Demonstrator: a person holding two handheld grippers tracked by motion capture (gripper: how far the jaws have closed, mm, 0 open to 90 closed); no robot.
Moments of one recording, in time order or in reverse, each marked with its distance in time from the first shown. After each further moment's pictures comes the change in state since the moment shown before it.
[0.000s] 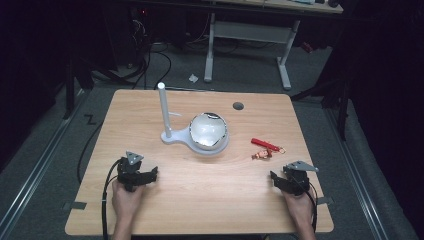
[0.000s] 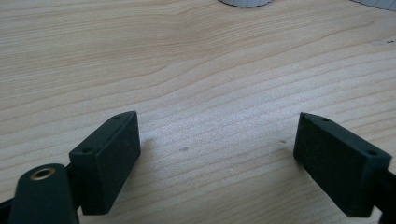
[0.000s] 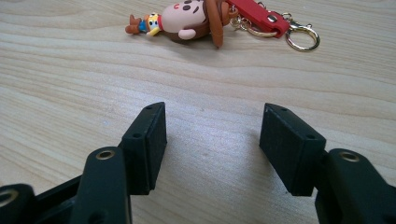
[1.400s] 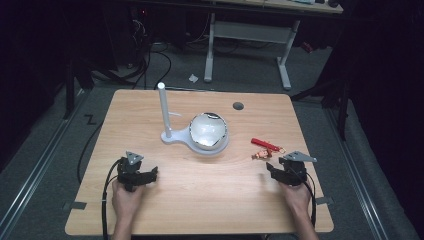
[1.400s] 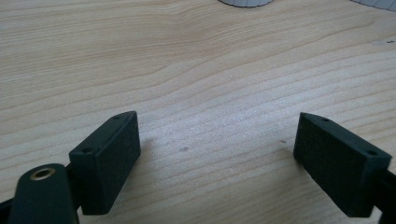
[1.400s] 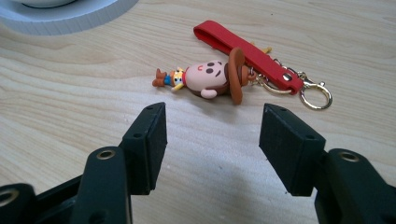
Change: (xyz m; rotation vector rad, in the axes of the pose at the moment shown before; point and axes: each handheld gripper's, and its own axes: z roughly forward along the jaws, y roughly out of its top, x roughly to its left) left arm 0.000 0.000 0.000 -0.001 0.001 0.000; right arm 0.005 0.033 0.000 -0.048 0.053 -0.030
